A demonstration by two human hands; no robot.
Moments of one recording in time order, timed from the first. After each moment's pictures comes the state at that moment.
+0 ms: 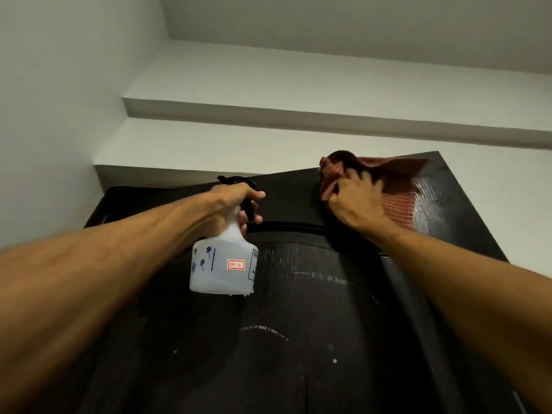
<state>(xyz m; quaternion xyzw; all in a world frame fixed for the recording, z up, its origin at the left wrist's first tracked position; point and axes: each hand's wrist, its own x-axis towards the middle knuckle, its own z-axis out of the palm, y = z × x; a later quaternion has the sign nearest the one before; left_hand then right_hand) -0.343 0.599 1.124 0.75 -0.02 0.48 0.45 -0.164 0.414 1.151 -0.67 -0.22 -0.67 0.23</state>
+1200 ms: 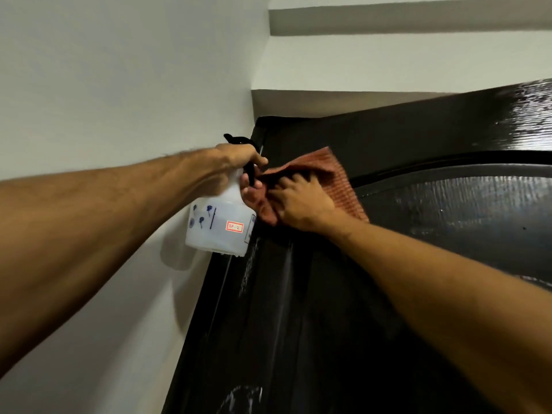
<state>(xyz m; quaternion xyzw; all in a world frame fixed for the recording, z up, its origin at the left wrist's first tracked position) -0.511 0.903 1.064 0.71 0.10 0.55 0.43 -0.336 0.852 1.071 -0.59 -0.52 -0.62 -0.01</state>
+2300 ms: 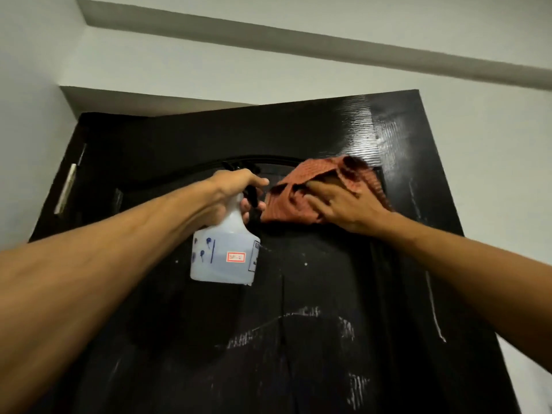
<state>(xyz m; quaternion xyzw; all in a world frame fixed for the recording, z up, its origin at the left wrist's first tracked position) -0.358 0.591 1.019 0.76 0.03 0.39 0.52 -0.179 0.412 1.013 -0.61 -0.47 -0.64 0.05</state>
